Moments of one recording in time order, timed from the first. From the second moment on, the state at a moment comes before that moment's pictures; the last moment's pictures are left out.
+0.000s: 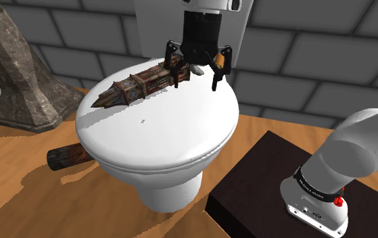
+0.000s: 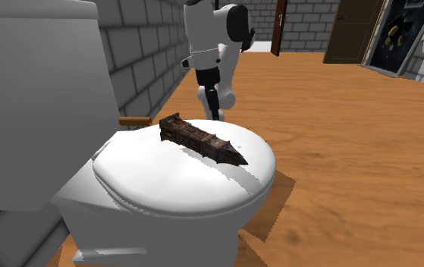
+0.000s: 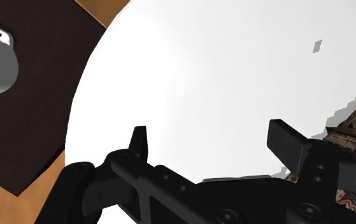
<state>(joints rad) -0.16 -0.47 0.54 -2.09 0.38 1.65 1.09</state>
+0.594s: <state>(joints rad) -0.27 -0.08 0.79 -1.75 0.16 1.74 1.68</state>
